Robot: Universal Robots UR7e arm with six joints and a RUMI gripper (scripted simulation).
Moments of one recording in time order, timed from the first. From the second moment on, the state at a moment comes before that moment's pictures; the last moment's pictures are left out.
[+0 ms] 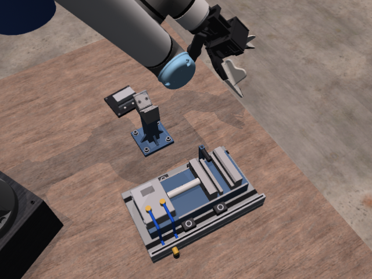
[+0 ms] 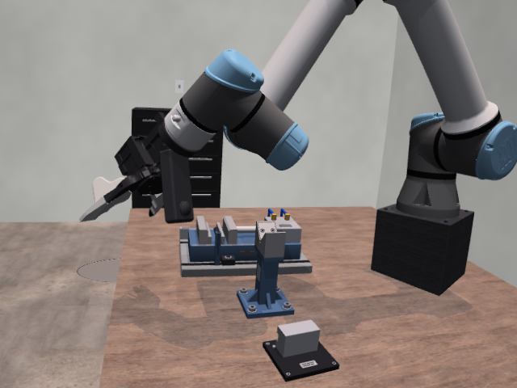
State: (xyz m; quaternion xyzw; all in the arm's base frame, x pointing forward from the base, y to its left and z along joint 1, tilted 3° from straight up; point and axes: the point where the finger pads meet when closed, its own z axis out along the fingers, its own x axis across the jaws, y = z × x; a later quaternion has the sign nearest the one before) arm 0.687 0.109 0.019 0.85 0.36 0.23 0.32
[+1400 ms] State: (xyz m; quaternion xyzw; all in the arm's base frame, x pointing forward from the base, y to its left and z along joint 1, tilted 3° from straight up) arm 0.404 0.285 0.079 0.99 0.13 0.03 0.03
